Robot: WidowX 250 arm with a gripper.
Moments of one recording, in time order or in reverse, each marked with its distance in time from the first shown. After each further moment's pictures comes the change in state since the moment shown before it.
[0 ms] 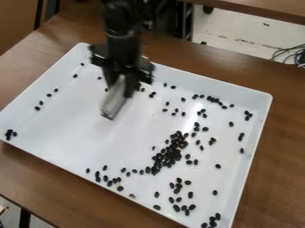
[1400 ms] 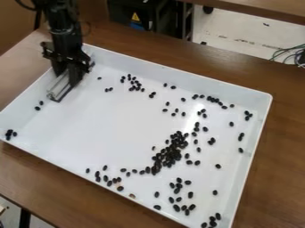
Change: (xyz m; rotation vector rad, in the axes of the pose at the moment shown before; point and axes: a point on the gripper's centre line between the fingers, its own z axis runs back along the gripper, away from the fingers) arm 0.034 0.094 -0.077 -0.062 0.113 -0.171
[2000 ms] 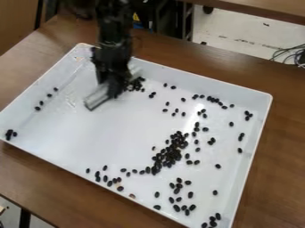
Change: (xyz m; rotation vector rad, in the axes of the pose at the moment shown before) arm 0.007 -0.106 0.002 -0.003 0.023 -0.347
